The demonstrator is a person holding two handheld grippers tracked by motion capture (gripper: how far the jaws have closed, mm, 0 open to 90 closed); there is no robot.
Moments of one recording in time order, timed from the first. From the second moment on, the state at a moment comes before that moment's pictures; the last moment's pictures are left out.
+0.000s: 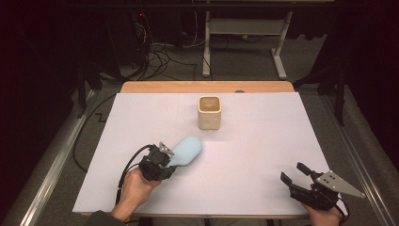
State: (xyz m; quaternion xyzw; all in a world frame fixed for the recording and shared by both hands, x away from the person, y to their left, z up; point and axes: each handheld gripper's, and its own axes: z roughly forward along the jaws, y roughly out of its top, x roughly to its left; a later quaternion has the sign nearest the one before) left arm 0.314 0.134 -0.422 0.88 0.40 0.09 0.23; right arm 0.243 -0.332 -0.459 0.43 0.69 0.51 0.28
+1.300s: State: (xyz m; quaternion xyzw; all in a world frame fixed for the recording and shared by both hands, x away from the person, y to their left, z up) left arm 0.299 0.113 -0.404 0.88 0.33 0.07 0.32; right arm 0.250 -0.302 -0.452 0.40 0.70 0.52 0.27
